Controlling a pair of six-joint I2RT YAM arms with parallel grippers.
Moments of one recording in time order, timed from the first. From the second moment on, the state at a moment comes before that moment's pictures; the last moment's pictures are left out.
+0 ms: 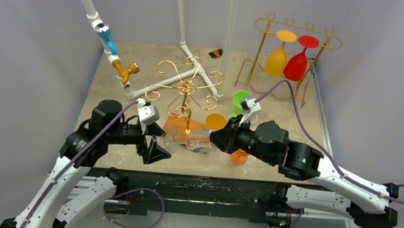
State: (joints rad) left arm -0.47 0.65 0.95 -0.83 0.75 0.07; right arm 1.19 0.86 1.05 -0.46 0.25 0.69
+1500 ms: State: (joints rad) left arm -0.41 0.72 1.20 -0.95 0.62 0.30; right arm 1.22 0.88 1.19 -0.59 0.01 0.56
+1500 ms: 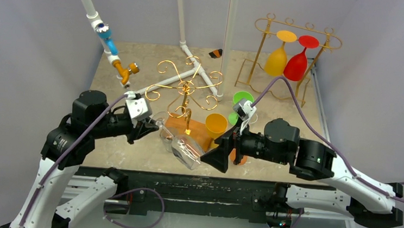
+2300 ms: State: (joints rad) left arm -0.37 0.72 1.45 -1.14 0.51 0.87; right arm 1.22 1.16 1.29 -0.43 -0.18 0.54
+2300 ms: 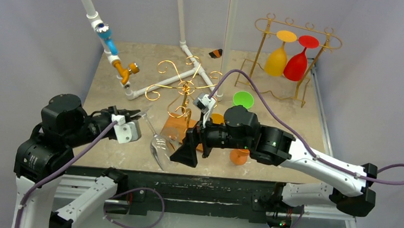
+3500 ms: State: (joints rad) left arm -0.04 0.67 1.56 -1.23 0.90 1.38; right arm 1.36 1.25 1.14 -0.03 -0.03 0.49
